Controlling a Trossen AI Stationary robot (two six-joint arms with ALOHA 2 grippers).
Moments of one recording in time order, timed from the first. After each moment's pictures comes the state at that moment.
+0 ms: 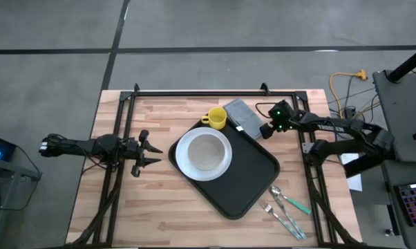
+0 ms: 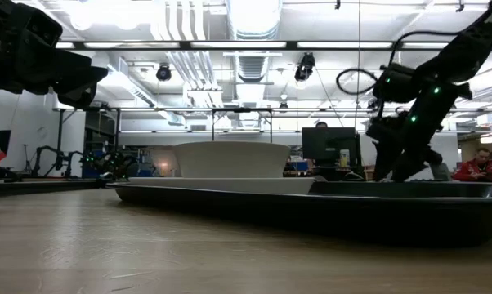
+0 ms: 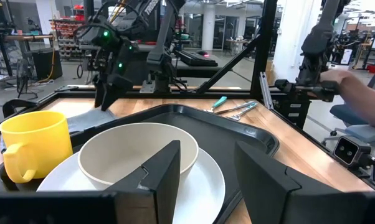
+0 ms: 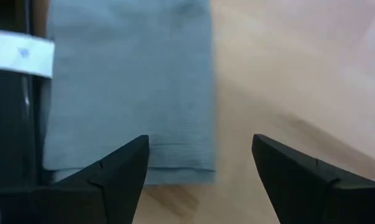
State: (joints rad) left arm -0.10 0.09 0.01 0.02 0.02 -0.05; right arm -0.72 1.18 0.39 -0.19 -0.02 0.34
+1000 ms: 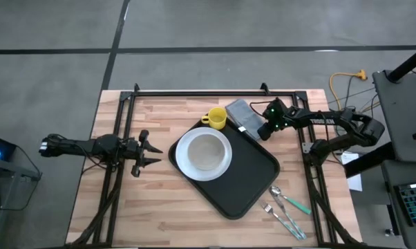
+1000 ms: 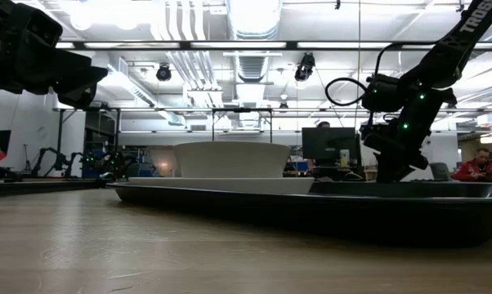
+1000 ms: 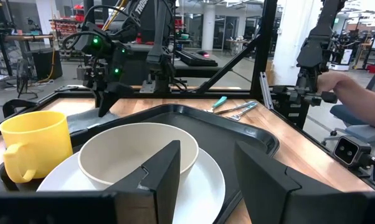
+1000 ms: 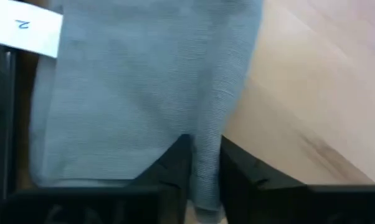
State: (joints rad) left arm -0.10 0.09 0.01 0.02 0.02 -0.05; right arm -0.72 1.37 0.45 -0.22 -0.06 0.15
